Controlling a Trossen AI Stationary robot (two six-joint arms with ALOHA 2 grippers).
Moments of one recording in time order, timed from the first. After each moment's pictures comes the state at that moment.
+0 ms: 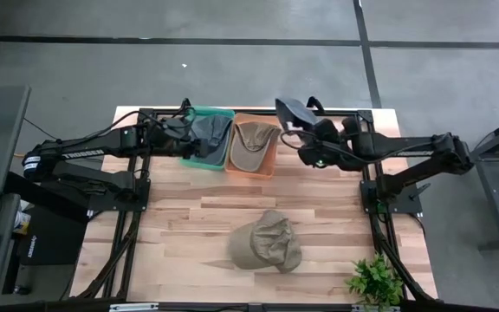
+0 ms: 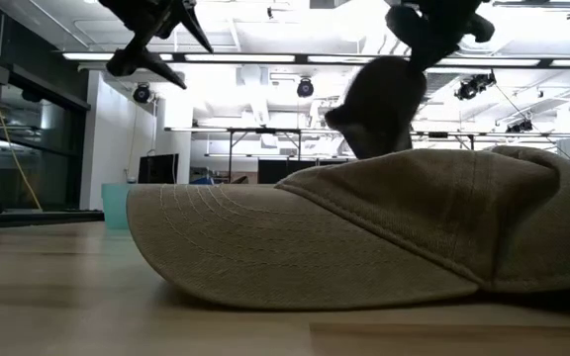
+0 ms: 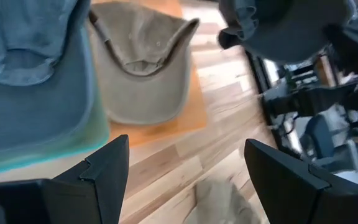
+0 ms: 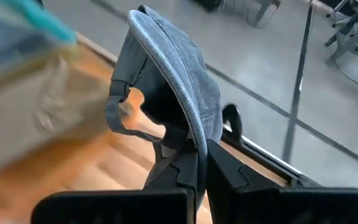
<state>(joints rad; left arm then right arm) 0.20 1.00 0.99 -0.59 -0.15 -1.08 -0.02 1.26 1.18 -1.01 0.94 0.71</state>
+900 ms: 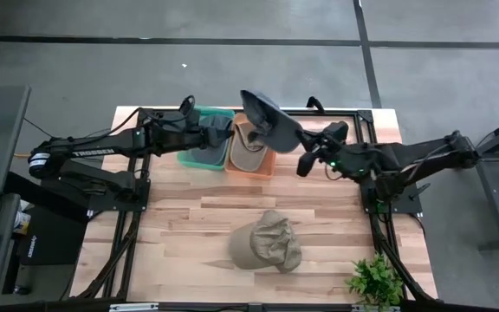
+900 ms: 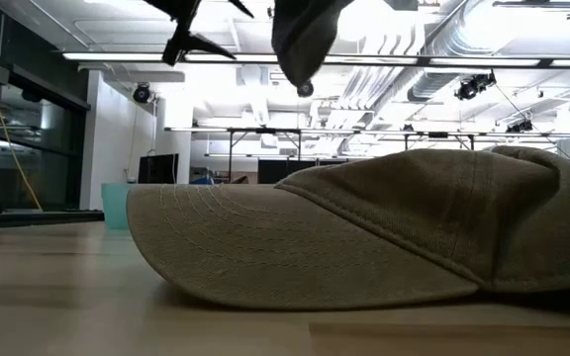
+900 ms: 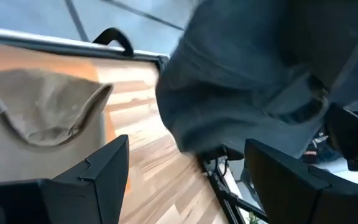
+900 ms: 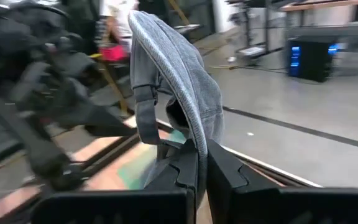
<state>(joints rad) 0.20 1.09 0.99 -0.15 -0.20 -1.01 0.23 1.15 1.18 -0.31 0.94 0.50</state>
